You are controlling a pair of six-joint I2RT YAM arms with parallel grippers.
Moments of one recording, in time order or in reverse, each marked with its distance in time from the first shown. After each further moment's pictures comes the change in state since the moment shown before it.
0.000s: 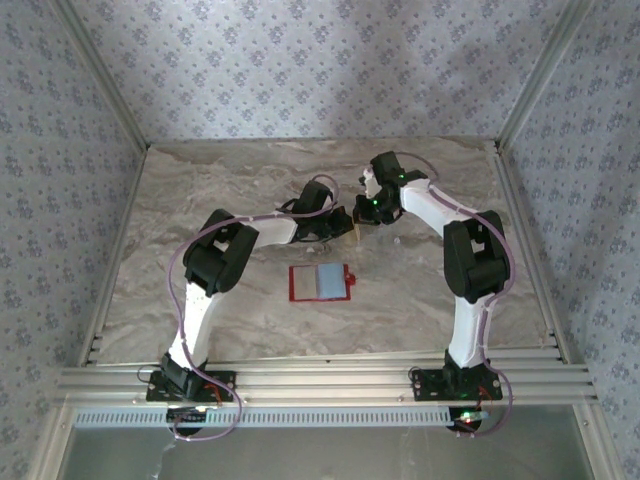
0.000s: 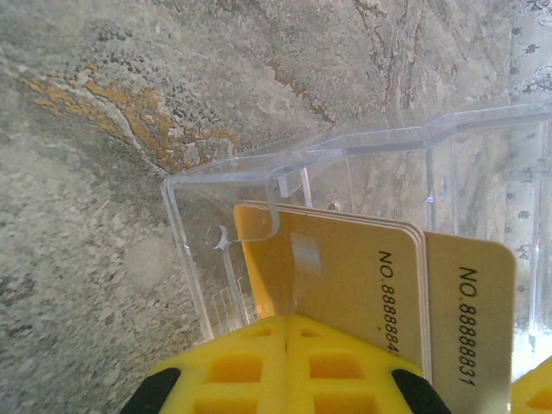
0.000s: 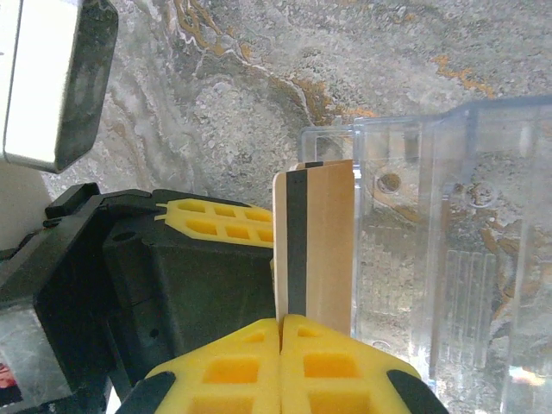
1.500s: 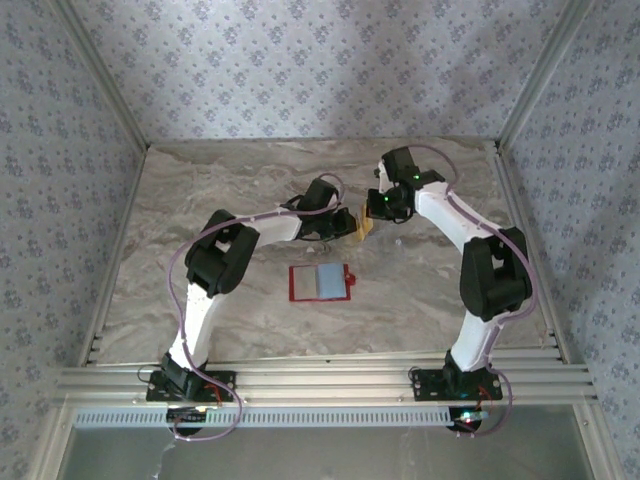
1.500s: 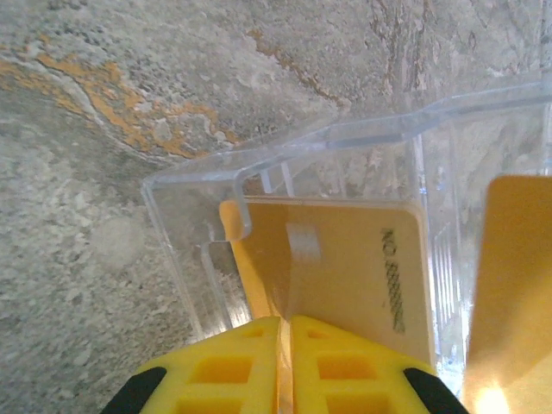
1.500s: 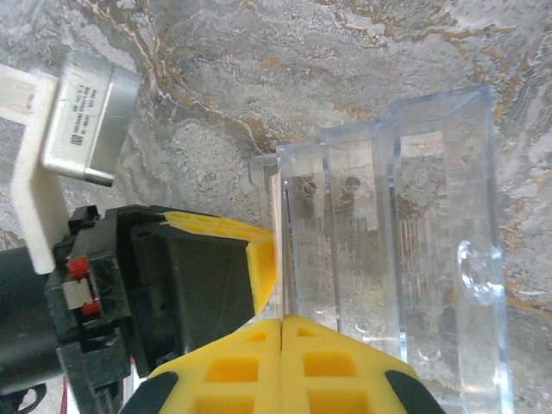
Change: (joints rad) left arm -0.024 0.000 0.080 -0.151 -0.020 0.066; right arm -0.019 -0.180 -0.073 -0.006 0.150 0.043
